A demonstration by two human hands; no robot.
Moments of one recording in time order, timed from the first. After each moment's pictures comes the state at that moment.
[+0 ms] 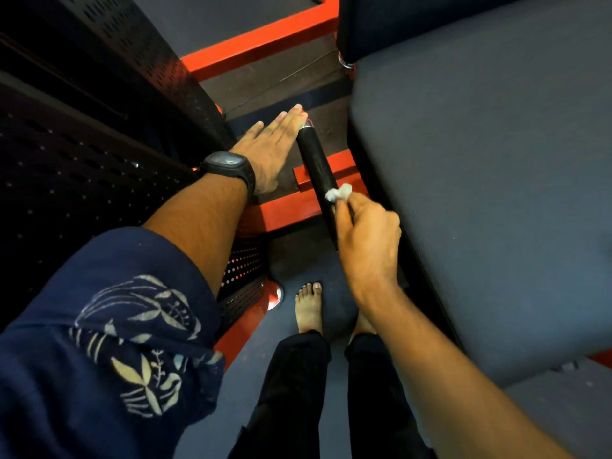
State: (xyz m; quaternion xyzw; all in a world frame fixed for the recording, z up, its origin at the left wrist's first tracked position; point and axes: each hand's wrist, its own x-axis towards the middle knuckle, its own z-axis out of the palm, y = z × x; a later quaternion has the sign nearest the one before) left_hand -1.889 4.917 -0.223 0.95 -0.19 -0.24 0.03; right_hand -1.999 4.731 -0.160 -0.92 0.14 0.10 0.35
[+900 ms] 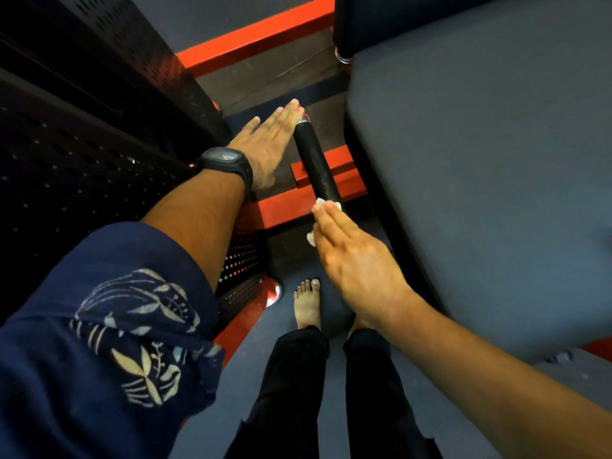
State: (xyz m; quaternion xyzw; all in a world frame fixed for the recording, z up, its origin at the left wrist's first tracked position) left_hand -1.889 4.918 -0.226 0.95 -0.19 -0.24 0.02; right_hand -2.027 4.712 -0.166 -0.93 -0.37 0.02 -0.05
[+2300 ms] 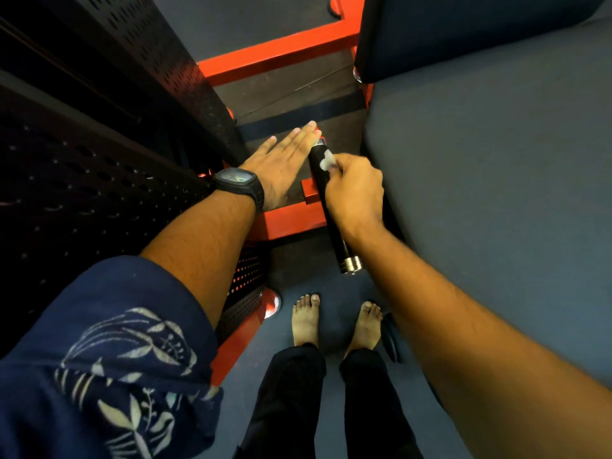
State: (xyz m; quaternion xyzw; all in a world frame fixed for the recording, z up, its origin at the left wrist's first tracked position) left_hand -1.890 4.915 -0.224 0.95 -0.18 -0.26 0.04; right_hand -1.916 4.756 -0.173 -0.91 0.11 0.18 0.37
